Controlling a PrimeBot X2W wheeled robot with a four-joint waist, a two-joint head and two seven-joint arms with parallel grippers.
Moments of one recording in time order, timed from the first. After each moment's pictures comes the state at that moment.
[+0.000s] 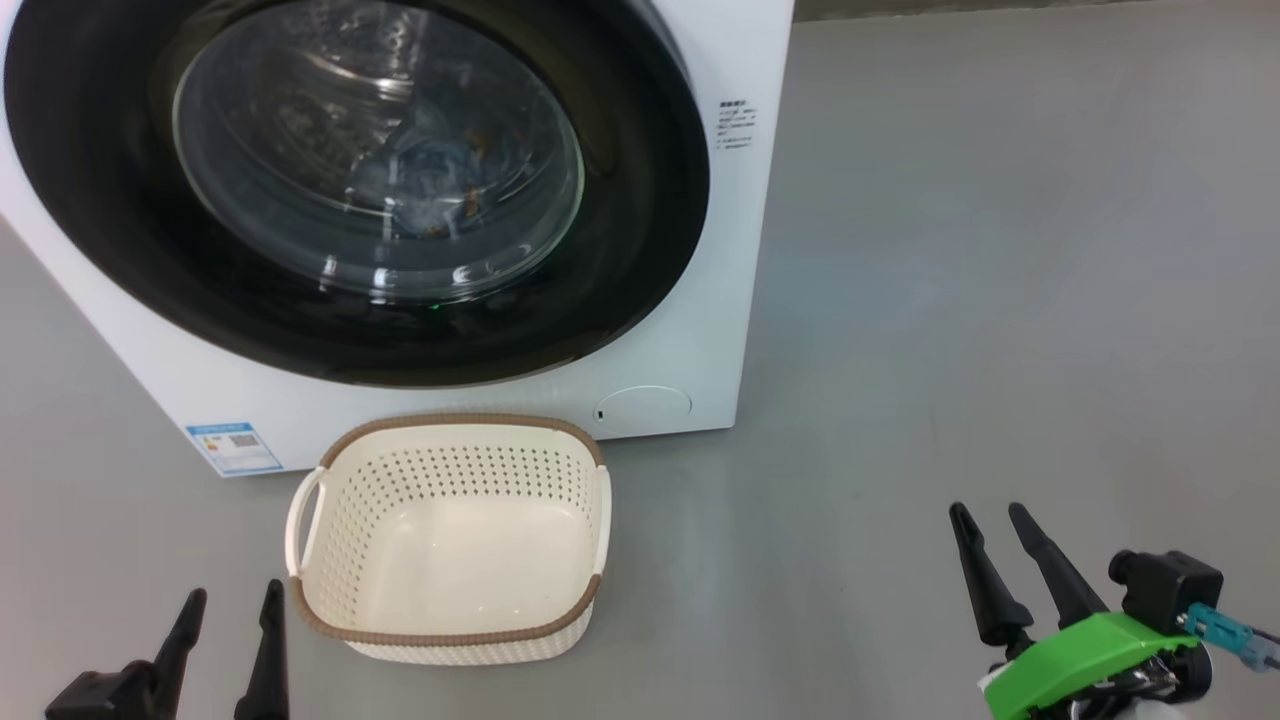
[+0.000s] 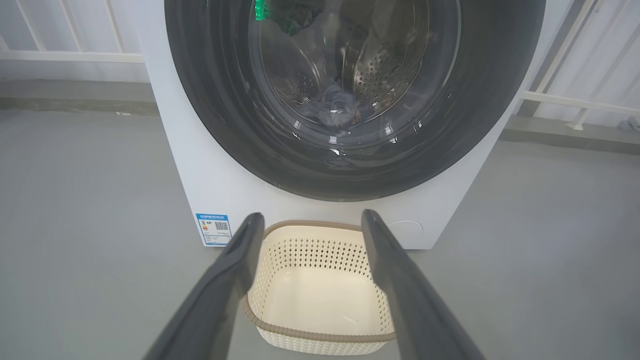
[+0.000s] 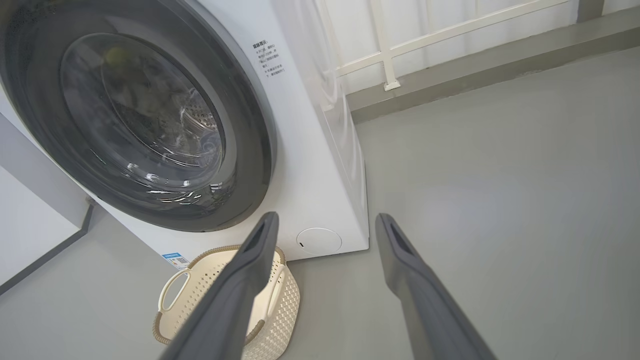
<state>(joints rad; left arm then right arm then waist) 0.01 0.20 -0.04 0.26 -0.39 -0.13 -0.26 -0.15 -0.20 0.14 0.41 0.57 0.13 -0.26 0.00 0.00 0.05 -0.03</state>
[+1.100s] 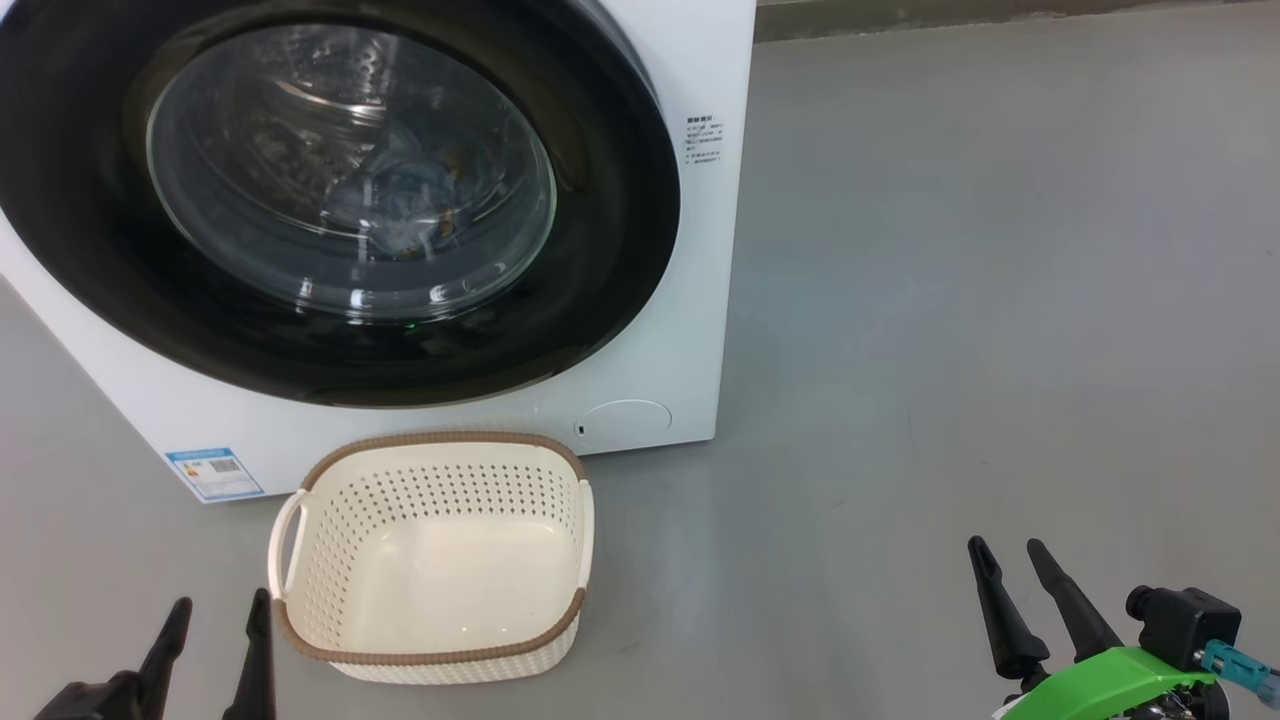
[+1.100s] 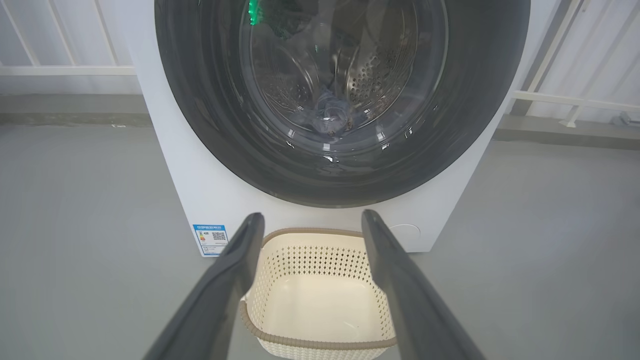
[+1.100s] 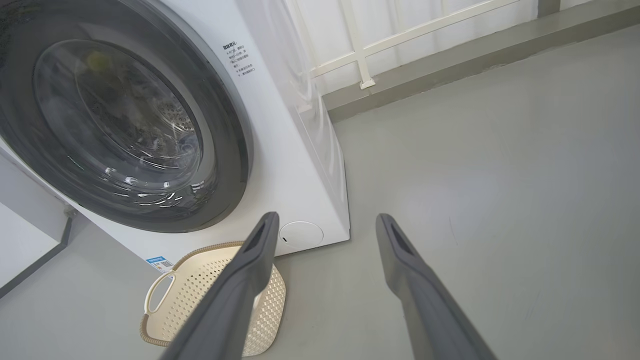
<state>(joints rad) 0.03 0.20 -0.01 0.25 -0.36 -0.13 -0.26 -0.08 -0.19 0.11 0.39 0.57 0.13 -0.26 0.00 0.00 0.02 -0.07</state>
